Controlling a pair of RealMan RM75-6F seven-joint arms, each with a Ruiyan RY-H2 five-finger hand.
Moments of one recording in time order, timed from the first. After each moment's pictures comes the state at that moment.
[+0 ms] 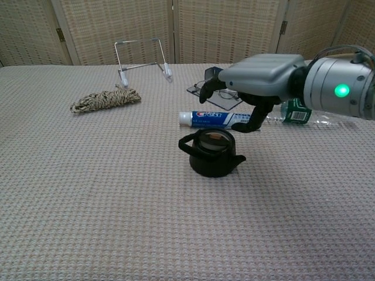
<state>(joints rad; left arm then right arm) -0.12 -1.15 -0.08 -1.63 1.42 1.47 0.11 0.93 -1.36 0.07 -1.80 -1.00 0.95 -0.68</state>
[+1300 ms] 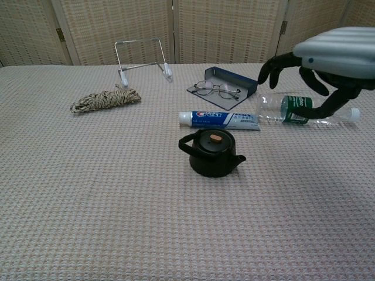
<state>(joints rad) -0.12 -1.15 -0.09 -1.62 1.40 1.47 0.10 0.67 -1.14 -0.03 -1.92 -1.26 1.23 -0.57</state>
